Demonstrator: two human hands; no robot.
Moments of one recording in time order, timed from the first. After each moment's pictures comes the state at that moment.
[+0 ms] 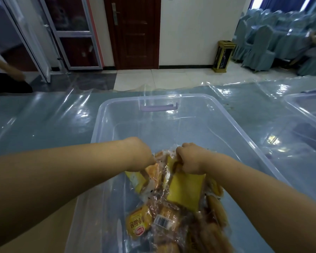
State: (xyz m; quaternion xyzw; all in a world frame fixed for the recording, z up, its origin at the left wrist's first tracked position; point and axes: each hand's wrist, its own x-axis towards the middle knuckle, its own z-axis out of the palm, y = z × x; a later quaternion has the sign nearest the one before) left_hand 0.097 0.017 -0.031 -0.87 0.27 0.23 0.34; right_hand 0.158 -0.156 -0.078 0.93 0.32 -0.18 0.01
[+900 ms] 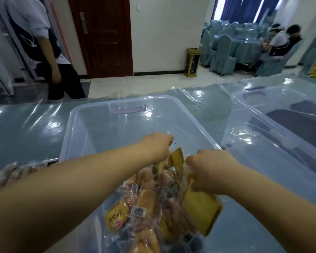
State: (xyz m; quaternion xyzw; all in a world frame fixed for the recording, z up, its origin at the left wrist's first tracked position) left_hand 0.111 -0.087 -0.033 -0.98 0.14 0.08 -0.08; right_hand 0.048 -0.246 0.005 0.95 0.26 -0.07 0.15
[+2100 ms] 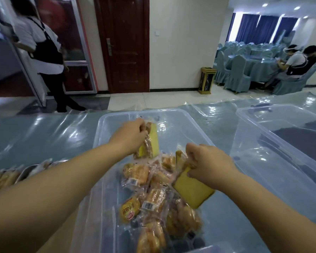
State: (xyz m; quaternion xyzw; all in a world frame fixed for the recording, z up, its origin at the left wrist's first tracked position) left_hand 0.047 -0.010 0.022 -0.96 -0.03 -0.12 -0.26; right_hand 0.026 -0.245 0.018 0.97 0.23 0.04 -0.08
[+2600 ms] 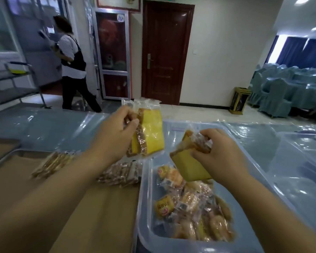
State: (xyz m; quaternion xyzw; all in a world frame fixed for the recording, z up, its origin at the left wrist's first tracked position) left_hand -0.118 0.075 0.073 -0.86 -0.06 -0.34 -0.39; right_hand -0.034 -0.158 0.063 0.89 0.27 0.18 -0.31
